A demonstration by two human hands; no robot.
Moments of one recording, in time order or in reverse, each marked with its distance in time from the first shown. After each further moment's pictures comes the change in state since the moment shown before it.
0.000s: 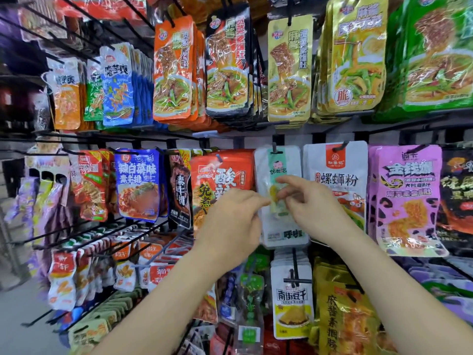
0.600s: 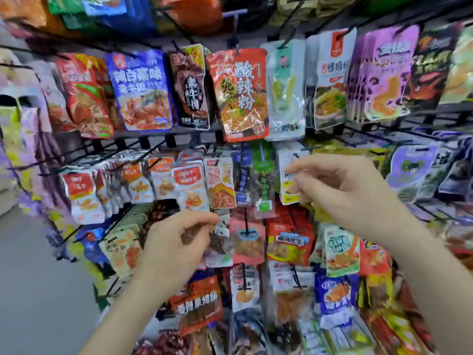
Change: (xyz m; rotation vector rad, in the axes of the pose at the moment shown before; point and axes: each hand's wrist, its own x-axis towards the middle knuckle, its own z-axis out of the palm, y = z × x) left_hand -0.222 -0.026 -0.106 -0.594 -0.233 -0.517; right_hand -0.197 -0.119 0.032 0.205 -0.009 0.147
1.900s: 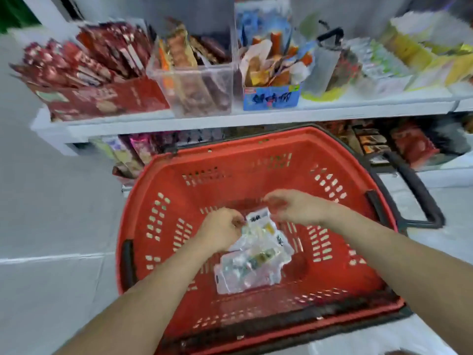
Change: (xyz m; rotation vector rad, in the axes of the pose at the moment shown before) left_hand -0.533 -0.533 0.366 0.261 -0.908 -0.433; right_hand -0.525 0.508 0.479 -0.056 -0.857 0.861
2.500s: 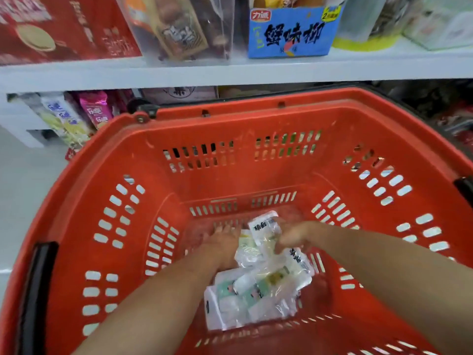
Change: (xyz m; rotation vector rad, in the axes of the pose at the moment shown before) left_hand 0.122 -0.103 0.142 0.503 -0.330 -0.062; right_hand 0.150 0.121 0.077 -0.217 -0.272 0.391
